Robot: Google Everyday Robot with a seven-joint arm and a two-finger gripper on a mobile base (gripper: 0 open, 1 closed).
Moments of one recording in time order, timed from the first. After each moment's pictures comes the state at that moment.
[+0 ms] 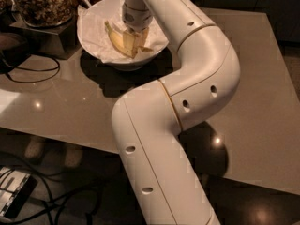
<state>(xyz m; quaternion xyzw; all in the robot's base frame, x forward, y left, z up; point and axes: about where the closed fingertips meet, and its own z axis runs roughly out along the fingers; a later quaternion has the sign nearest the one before) 0.750 0.028 0.862 -0.46 0.88 0.04 0.08</state>
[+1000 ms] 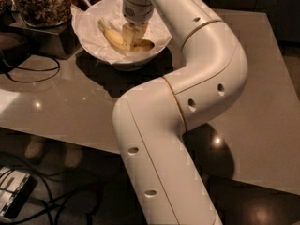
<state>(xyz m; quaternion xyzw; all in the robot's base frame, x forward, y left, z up) 0.762 0.031 0.881 -0.46 0.88 0.04 0.12</state>
